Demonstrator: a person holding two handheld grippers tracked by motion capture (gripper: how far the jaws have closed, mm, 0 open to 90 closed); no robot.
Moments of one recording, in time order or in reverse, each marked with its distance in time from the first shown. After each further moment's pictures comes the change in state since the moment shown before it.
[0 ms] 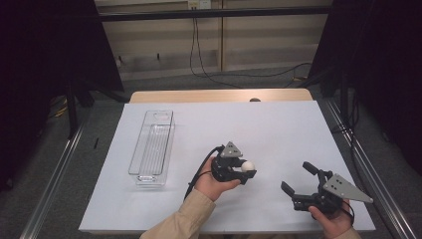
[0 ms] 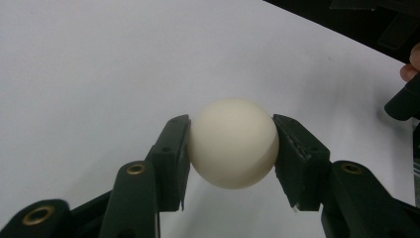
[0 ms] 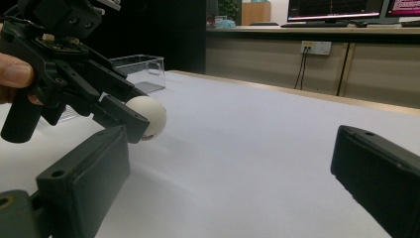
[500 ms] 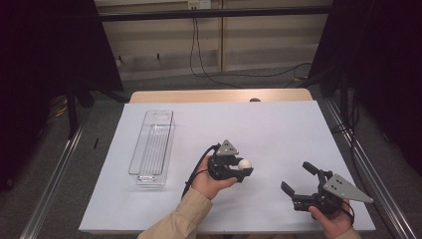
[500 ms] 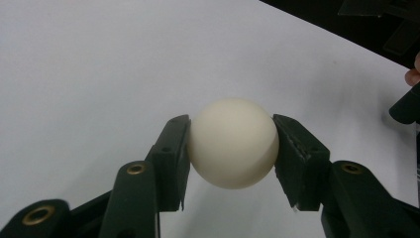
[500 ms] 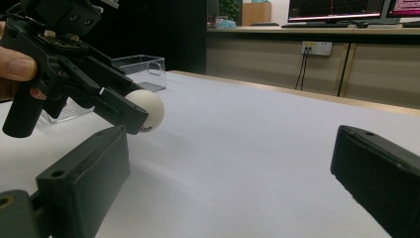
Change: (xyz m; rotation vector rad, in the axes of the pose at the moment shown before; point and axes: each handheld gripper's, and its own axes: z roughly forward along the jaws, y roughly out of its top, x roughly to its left) left arm 0.006 -0.001 -0.007 0.001 0.017 -0.013; right arm 0.000 0.000 0.000 -0.003 0.004 0.001
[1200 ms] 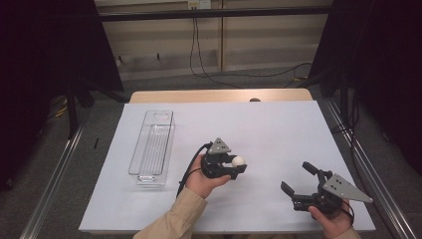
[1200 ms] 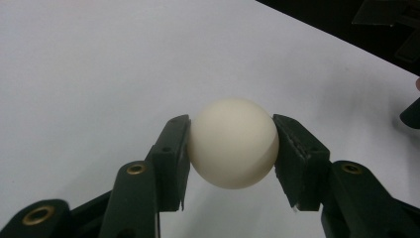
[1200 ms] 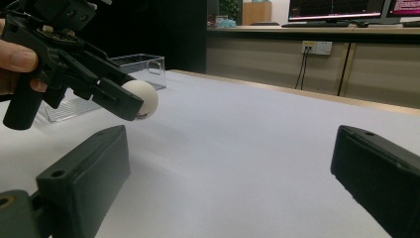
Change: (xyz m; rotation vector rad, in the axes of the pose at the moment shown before) left arm 0.012 -0.004 -0.012 -0.028 0.030 -0.019; right arm 0.000 0.000 0.001 0.005 0.000 0.000
